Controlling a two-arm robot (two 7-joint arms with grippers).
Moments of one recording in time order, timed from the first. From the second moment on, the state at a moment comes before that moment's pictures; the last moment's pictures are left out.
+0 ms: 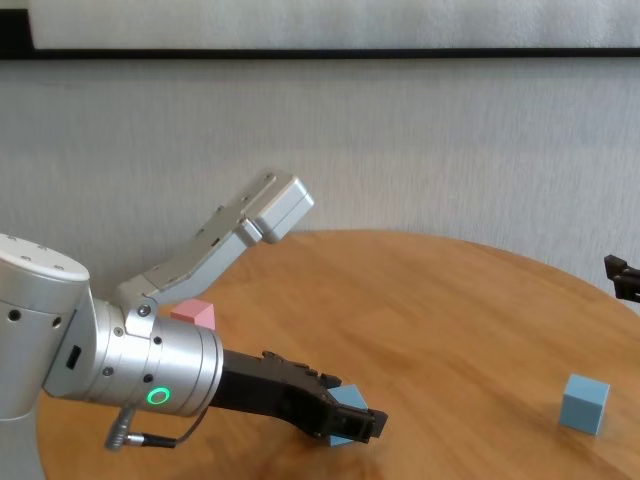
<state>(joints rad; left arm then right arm) -0.53 0.30 0.64 -1.10 -0.26 0.29 -0.63 0.20 0.60 -0.45 -1.41 0.25 -0.12 -0.03</state>
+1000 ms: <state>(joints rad) -0.34 0.35 0.48 -1.39 -0.33 0.15 -0.37 0.20 0.60 -0.45 -1.41 0.25 -0.12 -0.03</state>
